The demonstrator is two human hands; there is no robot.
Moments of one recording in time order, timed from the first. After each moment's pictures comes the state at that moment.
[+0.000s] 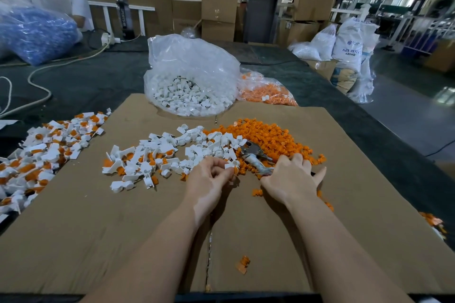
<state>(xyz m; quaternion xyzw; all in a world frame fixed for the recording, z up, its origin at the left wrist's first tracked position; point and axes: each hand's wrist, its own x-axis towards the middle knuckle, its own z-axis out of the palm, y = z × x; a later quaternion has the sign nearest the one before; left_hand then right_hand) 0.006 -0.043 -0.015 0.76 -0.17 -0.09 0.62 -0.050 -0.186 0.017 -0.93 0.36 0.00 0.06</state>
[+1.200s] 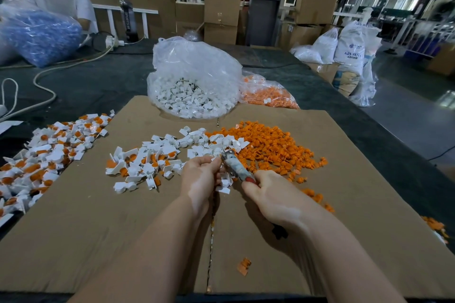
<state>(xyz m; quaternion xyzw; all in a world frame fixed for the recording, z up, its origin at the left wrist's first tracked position) 0.014 -0.045 0.000 0.60 0.00 -0.17 0.78 -0.077 -0.150 0.047 -0.94 0.15 0.07 0.31</state>
